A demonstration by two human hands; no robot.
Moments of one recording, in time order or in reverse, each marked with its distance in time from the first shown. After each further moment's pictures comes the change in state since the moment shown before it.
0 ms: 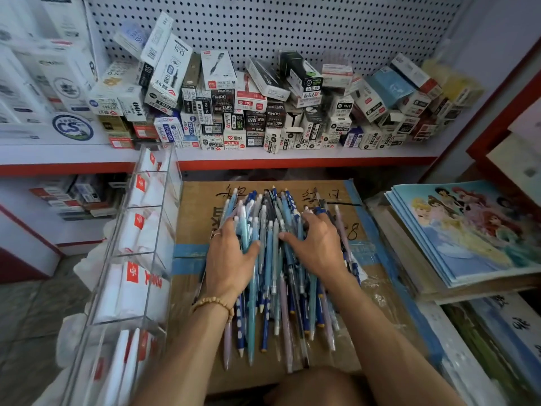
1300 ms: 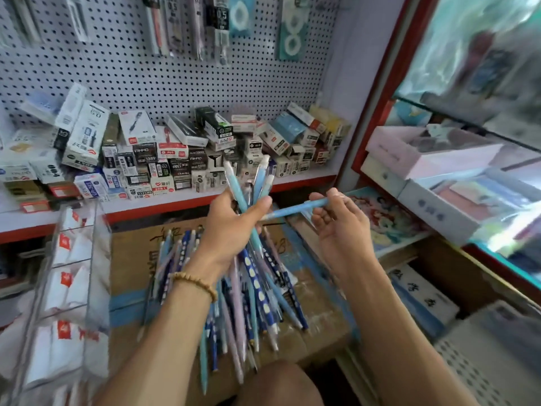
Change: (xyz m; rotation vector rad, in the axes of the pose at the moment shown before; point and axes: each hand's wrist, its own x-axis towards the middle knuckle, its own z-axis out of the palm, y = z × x) left_hand -0.013 0.150 -0.053 -0.761 -0.315 0.209; right_hand -0.046 -0.028 -0.150 1.550 0.378 0.147
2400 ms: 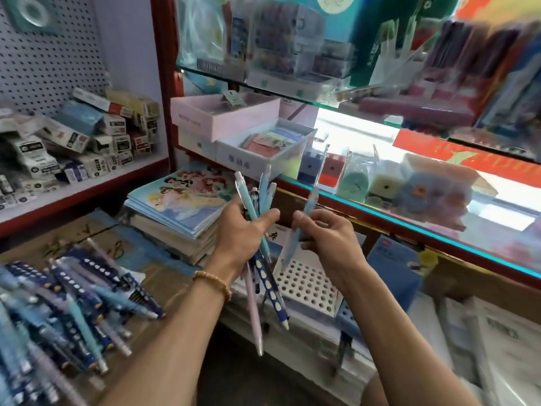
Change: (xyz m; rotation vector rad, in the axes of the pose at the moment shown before) left_hand -0.130 -0.004 0.230 -0.063 -0.634 -0.011; right_hand -0.173 -0.131 -0.194 -0.648 0.452 -0.231
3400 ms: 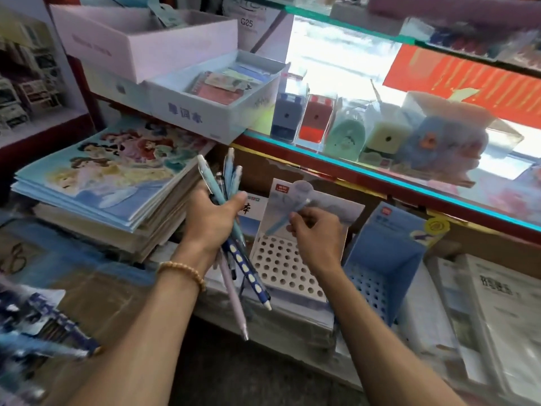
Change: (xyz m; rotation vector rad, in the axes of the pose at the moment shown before) left_hand 0.081 -0.089 0.038 0.047 -0.021 -0.174; right_hand 0.084 0.130 -0.033 -0.483 0.423 -0.051
